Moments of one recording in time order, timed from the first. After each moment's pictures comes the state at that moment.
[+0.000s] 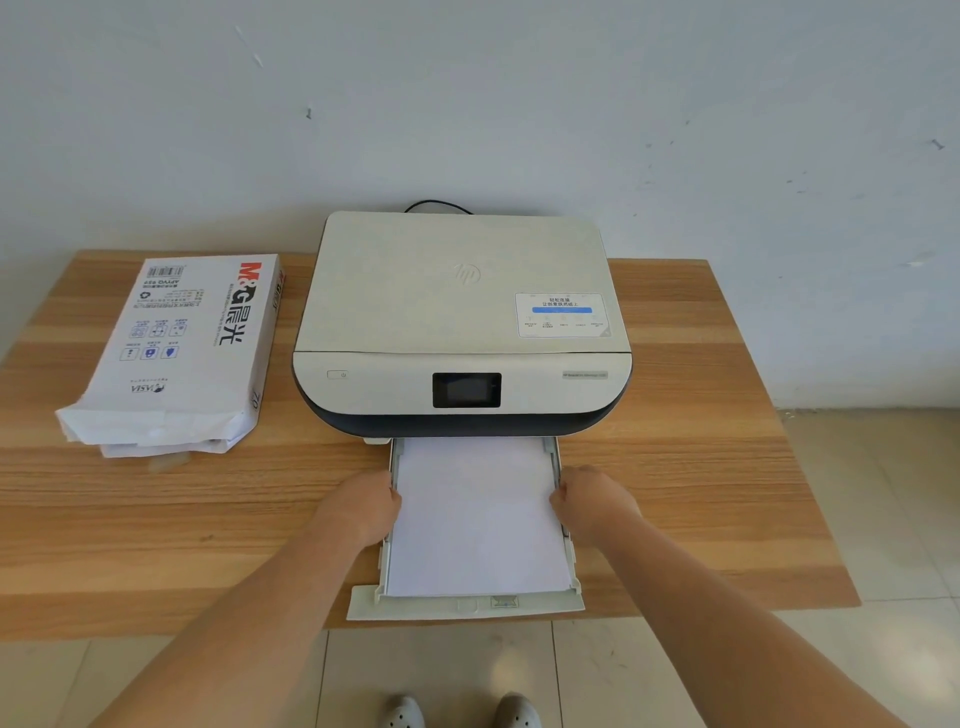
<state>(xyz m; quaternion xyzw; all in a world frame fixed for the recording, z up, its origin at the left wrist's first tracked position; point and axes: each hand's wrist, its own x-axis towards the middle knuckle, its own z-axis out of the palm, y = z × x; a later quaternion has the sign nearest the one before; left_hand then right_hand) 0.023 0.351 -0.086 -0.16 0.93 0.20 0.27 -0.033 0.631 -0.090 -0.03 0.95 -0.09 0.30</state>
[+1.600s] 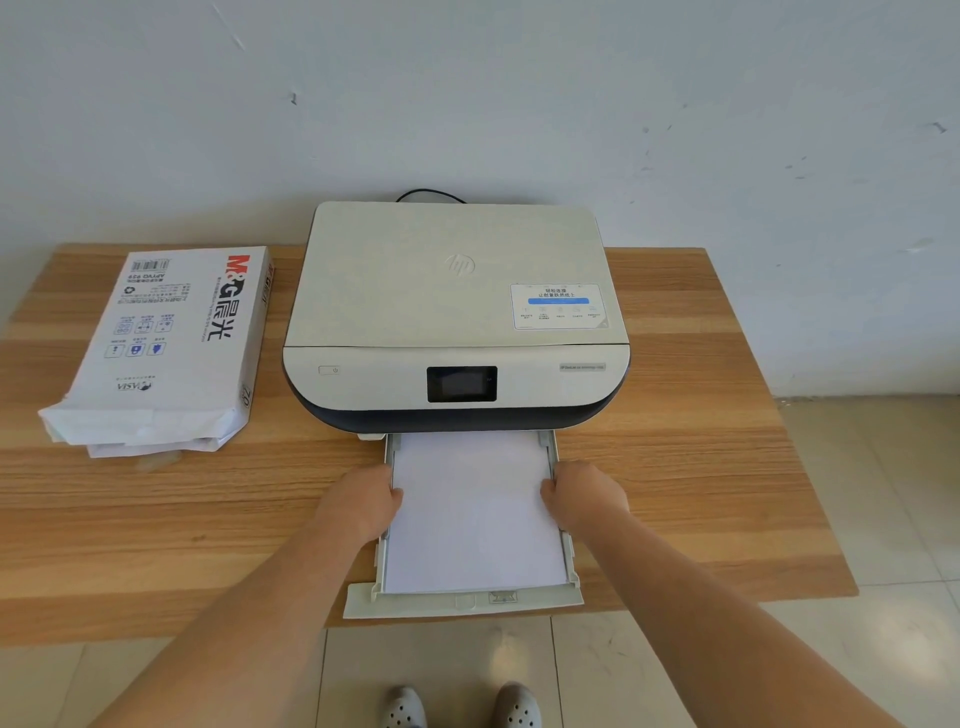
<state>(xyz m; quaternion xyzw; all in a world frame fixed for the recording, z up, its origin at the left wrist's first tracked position) 0.019 0.354 -0.095 -0.13 0.94 0.18 0.25 -0.032 0.621 -0.096 -0.02 0.96 -0.08 0.27</state>
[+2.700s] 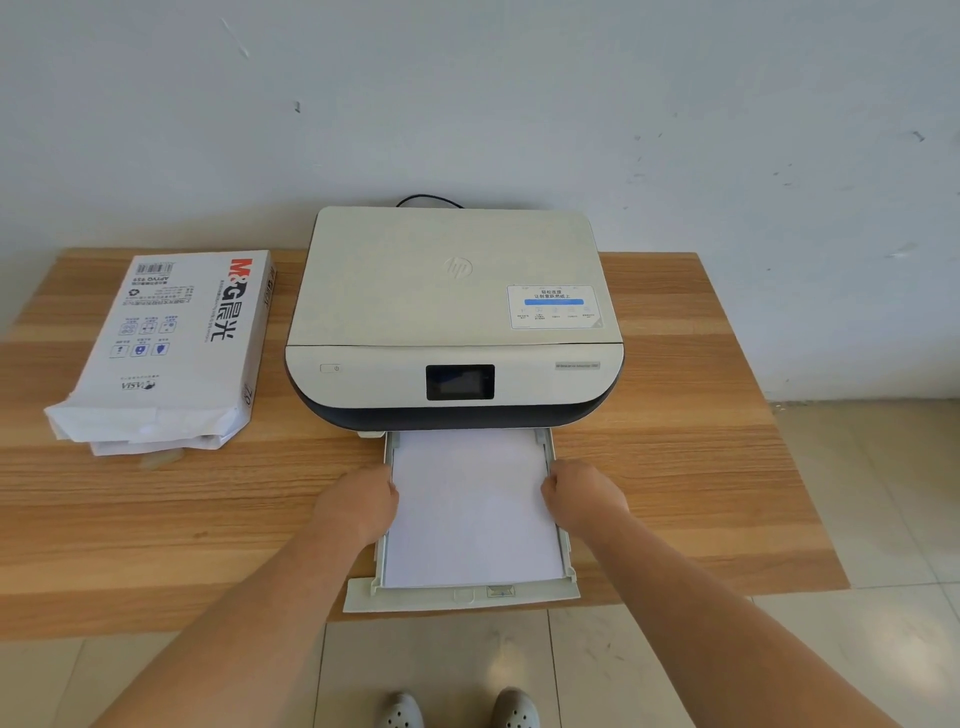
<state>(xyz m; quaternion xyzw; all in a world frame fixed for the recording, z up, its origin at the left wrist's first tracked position) 0.027 0.353 -0.098 -0.13 0.95 0.17 0.23 -0.023 0.624 -0.088 0.00 0.95 -0.14 0.27</state>
